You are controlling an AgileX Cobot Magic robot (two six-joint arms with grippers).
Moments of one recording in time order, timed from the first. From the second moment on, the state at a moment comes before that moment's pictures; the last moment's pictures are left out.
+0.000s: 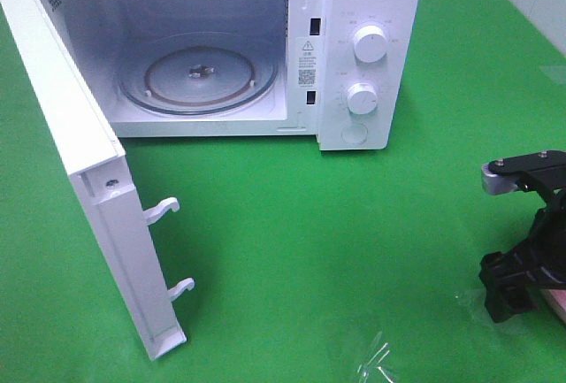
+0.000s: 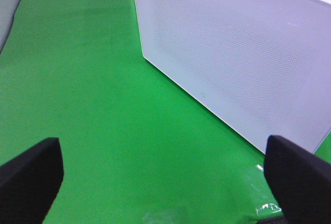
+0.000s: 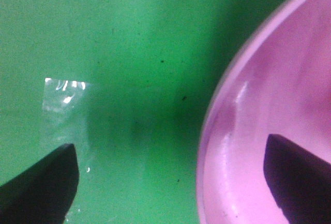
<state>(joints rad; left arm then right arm) 0.07 -0.01 -0.50 -0.21 1.06 0.25 0.16 1.62 -0.58 -0.14 0.48 0.09</state>
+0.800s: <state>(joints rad) 0.07 -0.01 -0.50 -0.21 1.06 0.25 0.15 1.64 -0.58 -0.22 0.47 0.11</state>
